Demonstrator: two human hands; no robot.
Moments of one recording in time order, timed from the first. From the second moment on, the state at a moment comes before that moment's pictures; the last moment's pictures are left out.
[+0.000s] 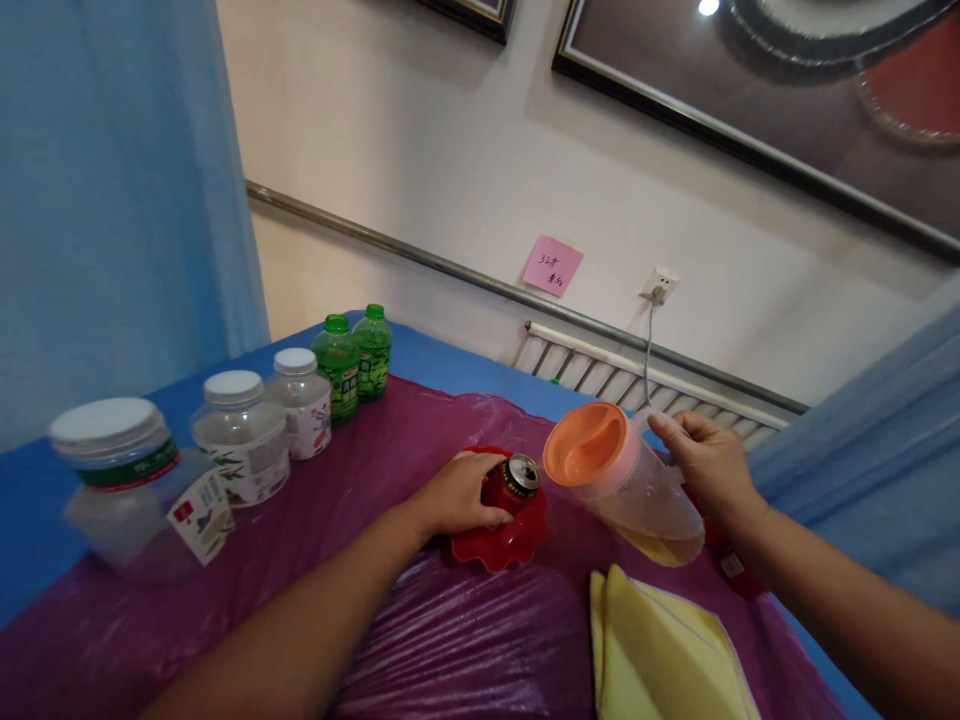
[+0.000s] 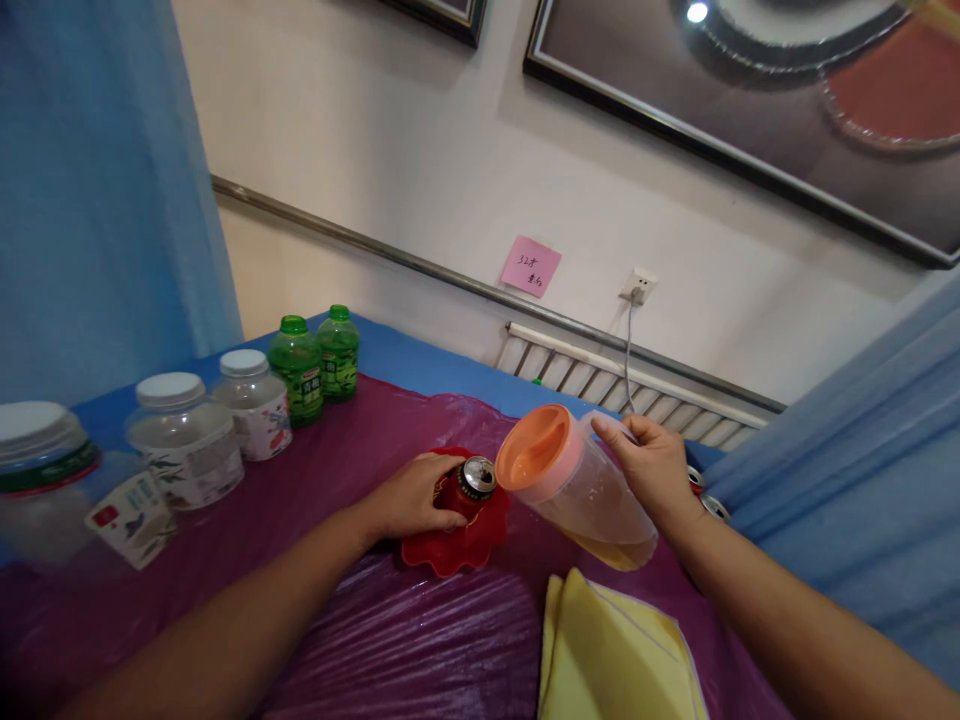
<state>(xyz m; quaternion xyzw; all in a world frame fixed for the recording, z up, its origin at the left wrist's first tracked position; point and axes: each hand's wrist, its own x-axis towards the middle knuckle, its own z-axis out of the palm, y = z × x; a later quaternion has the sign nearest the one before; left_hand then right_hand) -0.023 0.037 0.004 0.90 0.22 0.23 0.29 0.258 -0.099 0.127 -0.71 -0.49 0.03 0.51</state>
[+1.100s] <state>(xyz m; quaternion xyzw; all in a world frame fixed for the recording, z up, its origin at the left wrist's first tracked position) -0.023 0.038 0.002 0.90 0.22 0.23 0.29 0.258 -0.102 0.128 -0.70 -0.51 0.02 0.50</state>
